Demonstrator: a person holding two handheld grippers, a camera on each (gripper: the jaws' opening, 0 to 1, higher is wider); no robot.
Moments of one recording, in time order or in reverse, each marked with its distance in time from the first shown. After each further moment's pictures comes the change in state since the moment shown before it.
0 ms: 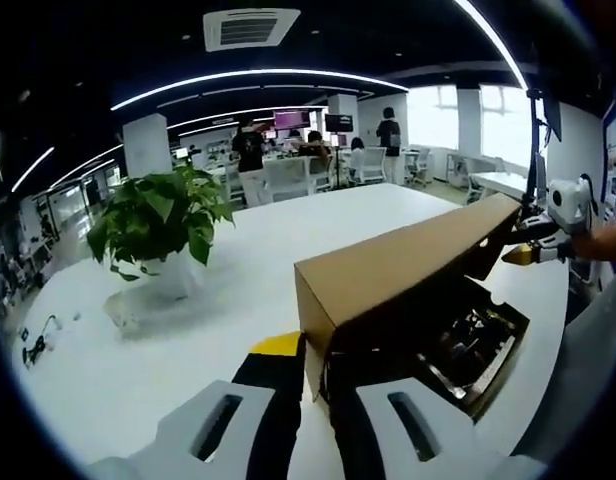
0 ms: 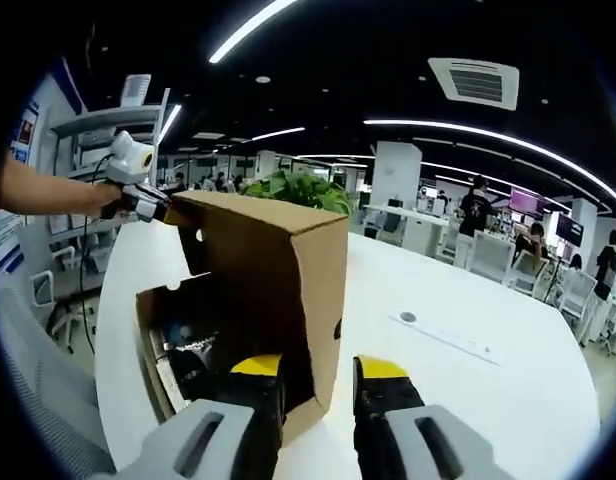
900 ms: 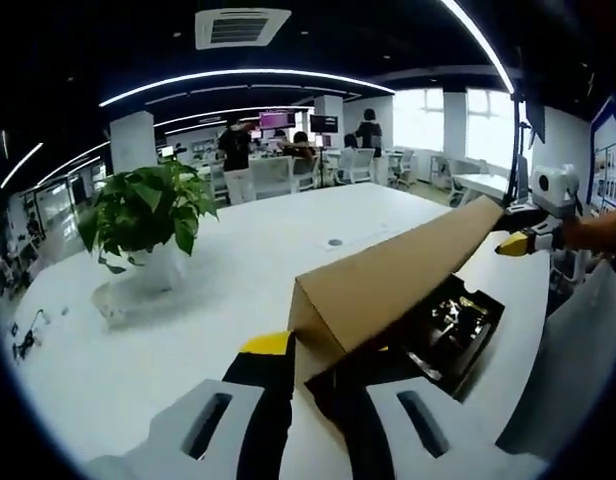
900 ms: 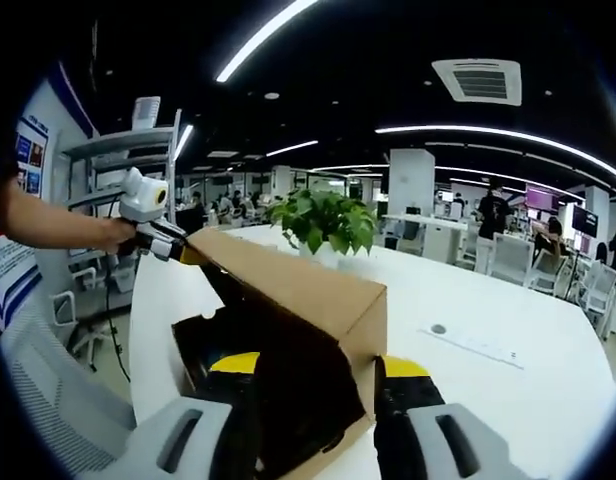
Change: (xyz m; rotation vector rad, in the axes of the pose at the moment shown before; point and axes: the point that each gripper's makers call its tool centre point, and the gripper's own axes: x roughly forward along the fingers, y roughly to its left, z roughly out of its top) left arm -0.022 -0.019 -0.016 -0.008 -0.009 -0.075; right arm -0.014 0.039 0.035 0.053 -0.073 0.099
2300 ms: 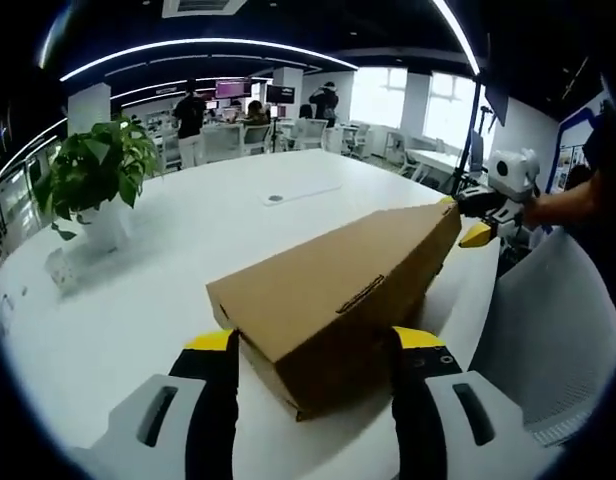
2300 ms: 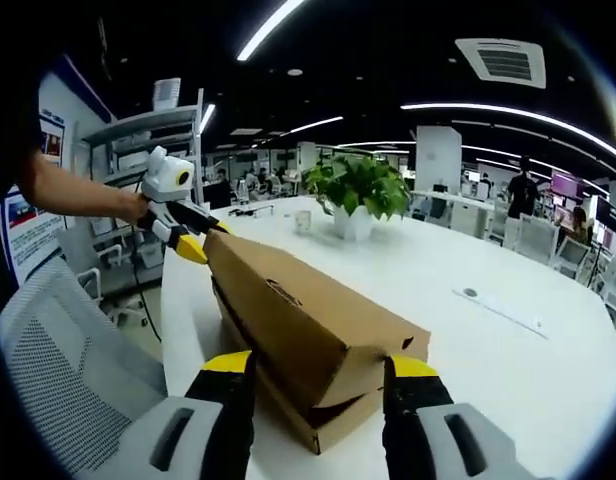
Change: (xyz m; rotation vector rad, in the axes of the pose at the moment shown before) left arm -0.024 -0.060 -0.058 -0.010 0.123 -0.233; right arm -0.022 0.043 -0.053 -0.015 0.113 0.120
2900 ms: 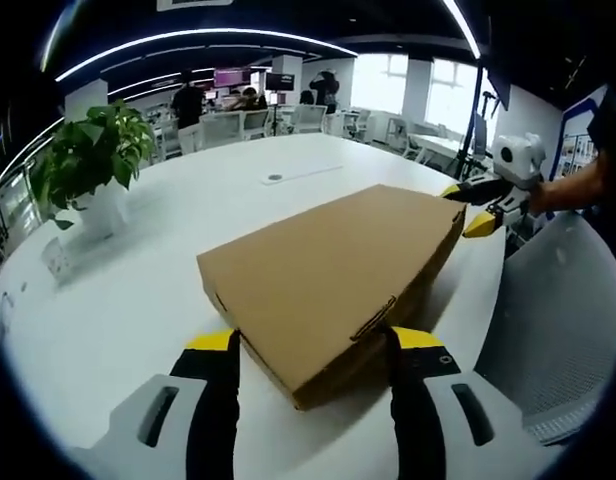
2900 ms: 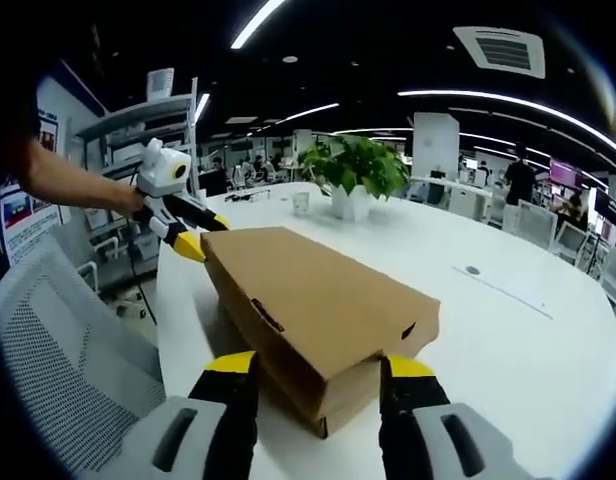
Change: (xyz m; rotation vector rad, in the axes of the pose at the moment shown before) left arm 0.017 0.000 -0.034 0.022 0.071 0.010; right arm 0.006 0.005 -0.030 0.020 0.054 -0.009
